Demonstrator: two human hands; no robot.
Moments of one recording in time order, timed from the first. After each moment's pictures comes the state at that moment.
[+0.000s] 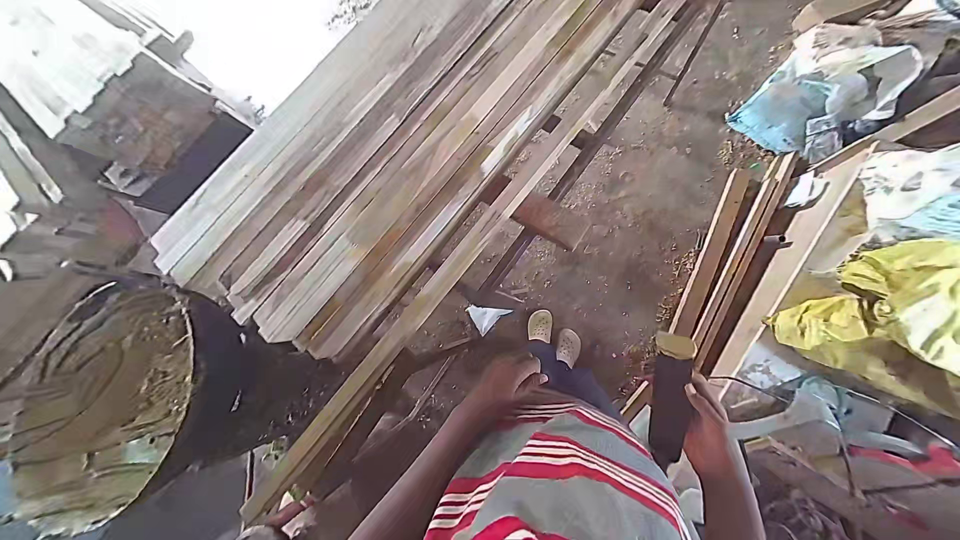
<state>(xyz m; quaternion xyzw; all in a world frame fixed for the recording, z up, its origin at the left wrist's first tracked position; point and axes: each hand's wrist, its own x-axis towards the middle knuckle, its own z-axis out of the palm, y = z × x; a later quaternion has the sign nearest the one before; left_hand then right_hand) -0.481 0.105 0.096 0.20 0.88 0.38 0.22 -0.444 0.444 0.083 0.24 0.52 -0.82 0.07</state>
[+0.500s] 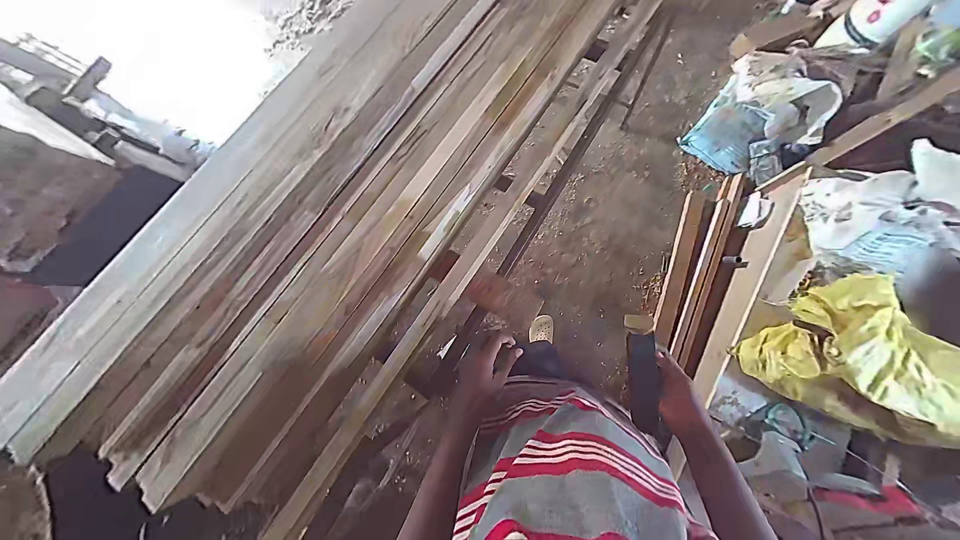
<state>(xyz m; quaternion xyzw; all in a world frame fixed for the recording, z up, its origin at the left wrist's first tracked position) -0.658 0.153 0.088 0.07 0.91 0.41 0.01 -0.639 0.487 0.072 0.36 0.48 -0.79 0.13</state>
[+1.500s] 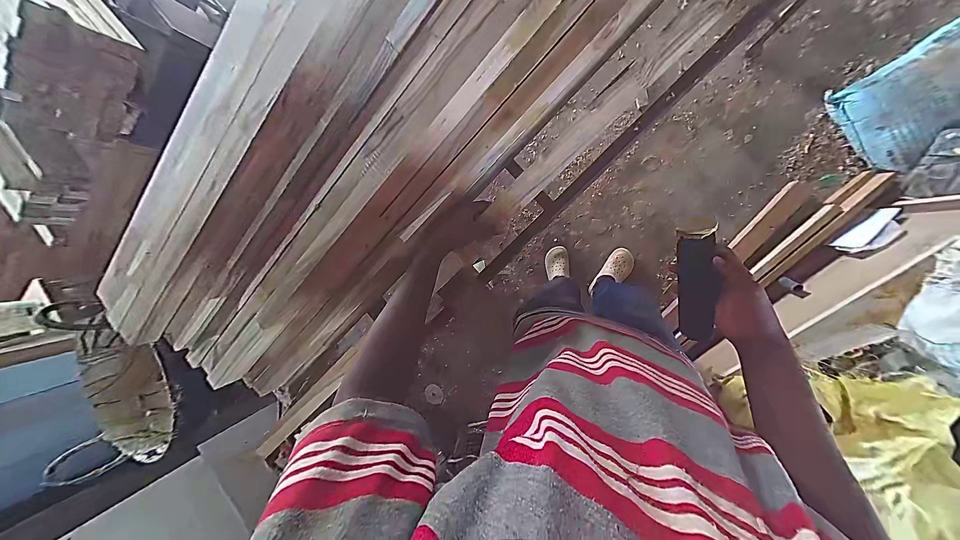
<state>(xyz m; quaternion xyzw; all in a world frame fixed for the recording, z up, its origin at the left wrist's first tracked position) -0.957 0.136 0.107 -0.12 0.85 0.39 0.33 -0.957 0.603 0.110 0.21 0.61 -0.71 0.29</state>
